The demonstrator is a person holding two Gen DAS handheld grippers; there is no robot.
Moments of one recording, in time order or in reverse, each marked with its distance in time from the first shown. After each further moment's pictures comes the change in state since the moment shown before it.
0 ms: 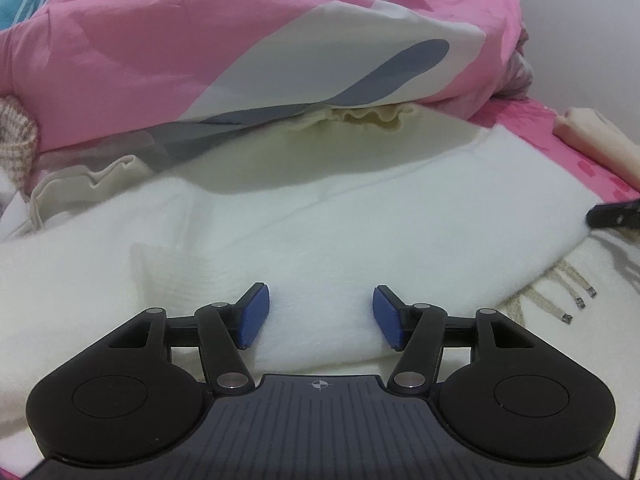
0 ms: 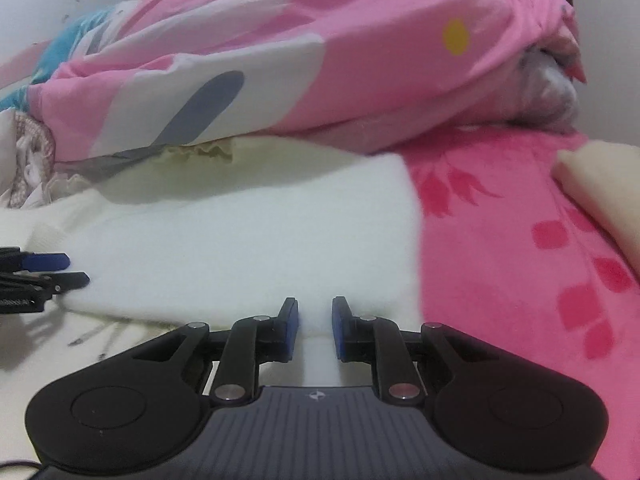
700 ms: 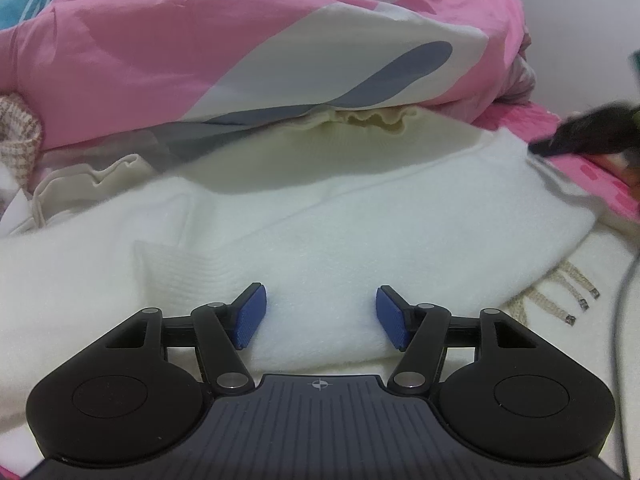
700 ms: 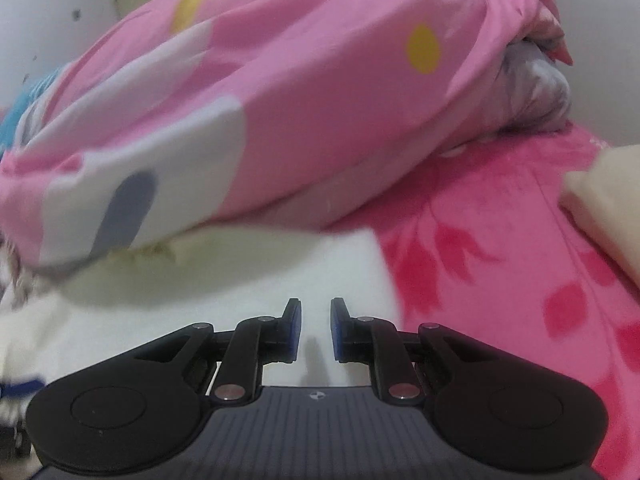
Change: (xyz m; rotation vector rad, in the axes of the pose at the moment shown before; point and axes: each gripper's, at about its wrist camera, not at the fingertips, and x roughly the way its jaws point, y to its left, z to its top) left arm 0.000 0.003 -0.004 -0.012 -0.017 -0.001; right arm 0.083 -0.048 0.062 0.159 -0.041 -0.034
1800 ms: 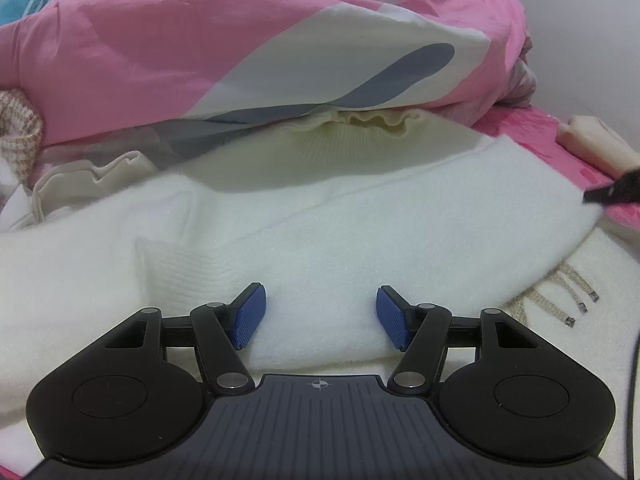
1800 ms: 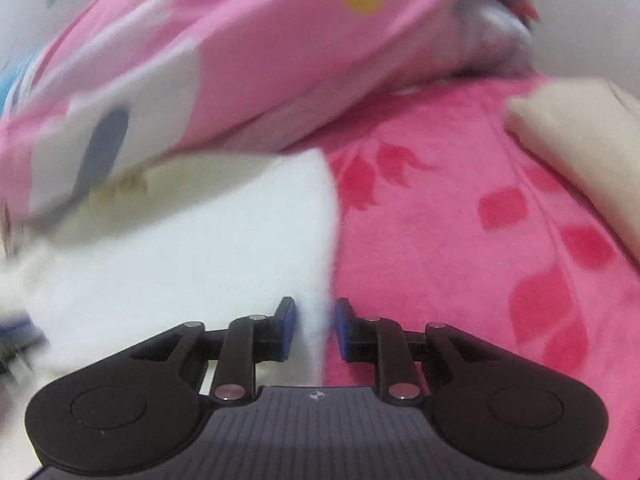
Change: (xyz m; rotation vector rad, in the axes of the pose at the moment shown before) left arm 0.000 0.000 0.000 -0.013 0.002 0.002; right arm -0.066 -0.008 -0.045 -0.040 0.038 0.044
